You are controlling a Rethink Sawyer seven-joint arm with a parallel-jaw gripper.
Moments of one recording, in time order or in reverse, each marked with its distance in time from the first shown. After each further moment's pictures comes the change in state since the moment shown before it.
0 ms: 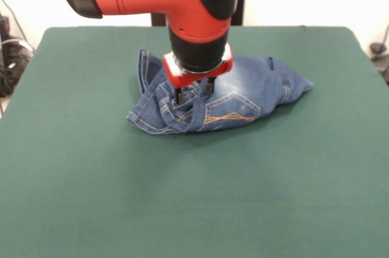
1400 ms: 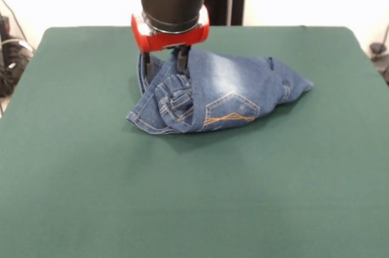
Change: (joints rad) arm -0.007 -0.143 -0.029 0.018 -0.004 0.042 0.000
